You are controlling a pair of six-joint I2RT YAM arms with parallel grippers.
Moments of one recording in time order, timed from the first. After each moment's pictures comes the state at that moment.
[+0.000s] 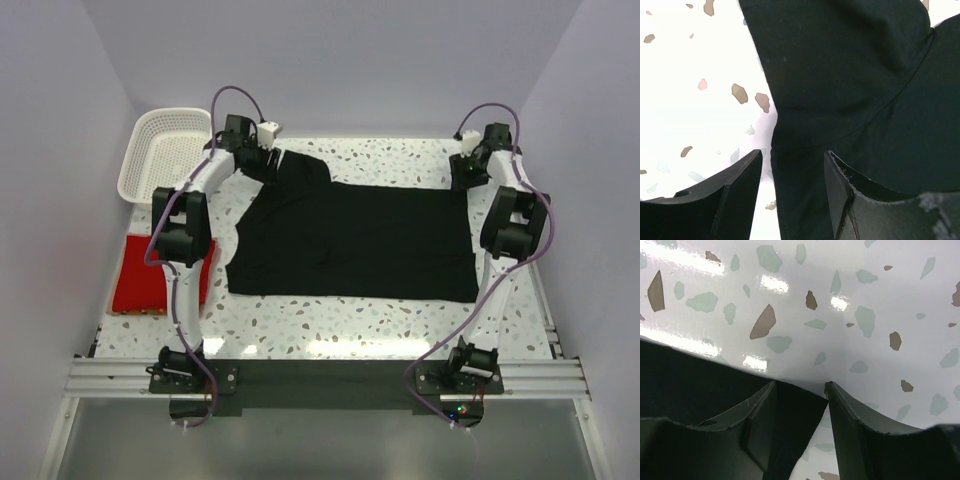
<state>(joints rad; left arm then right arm) -0.16 2.29 1.93 -0.52 0.32 0.23 -0.22 2.42 2.06 -0.70 -0.23 -0.42</state>
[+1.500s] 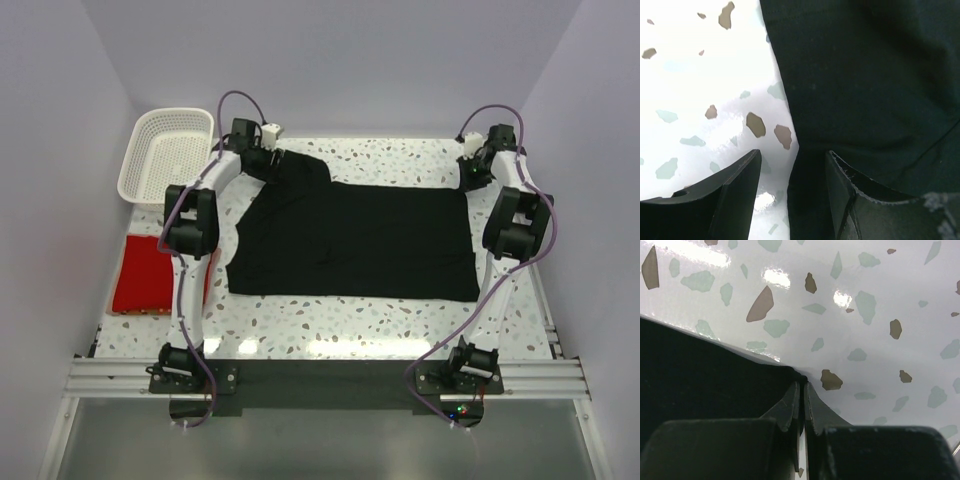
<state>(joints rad) -0.16 2.46 2.07 -0.49 0.28 0.20 -0.25 2.41 2.05 -0.74 -0.25 -0.47</state>
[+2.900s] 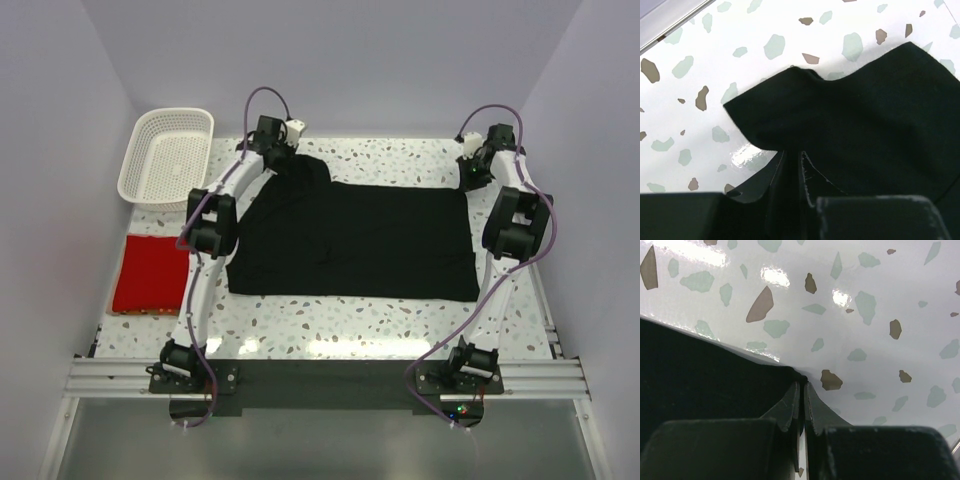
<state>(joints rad) -0.26 2.63 2.32 -0.50 0.15 0.24 -0.24 2.41 2.06 -0.74 -0.24 -0.47</state>
